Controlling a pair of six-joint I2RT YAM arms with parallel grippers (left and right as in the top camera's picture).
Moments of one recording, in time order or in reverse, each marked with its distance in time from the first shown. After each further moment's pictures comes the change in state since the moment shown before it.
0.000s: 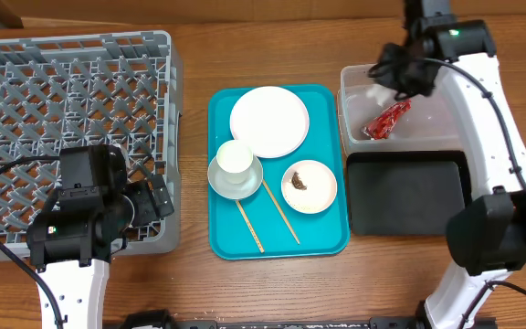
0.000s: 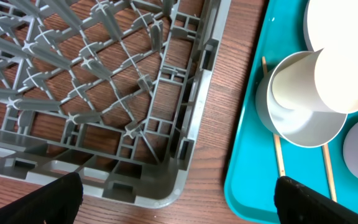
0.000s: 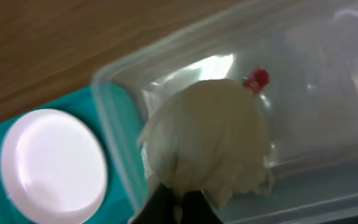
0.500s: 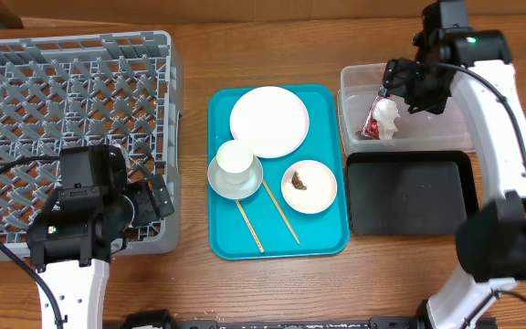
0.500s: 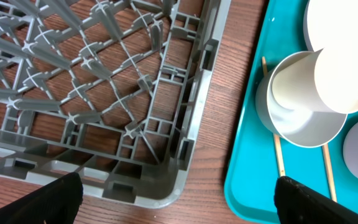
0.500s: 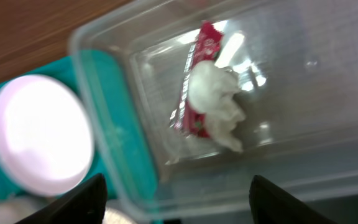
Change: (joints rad) left arm 0.000 0.000 0.000 0.000 0.000 0.000; right arm -0.056 -0.072 -0.079 -0.035 -0.113 -0.119
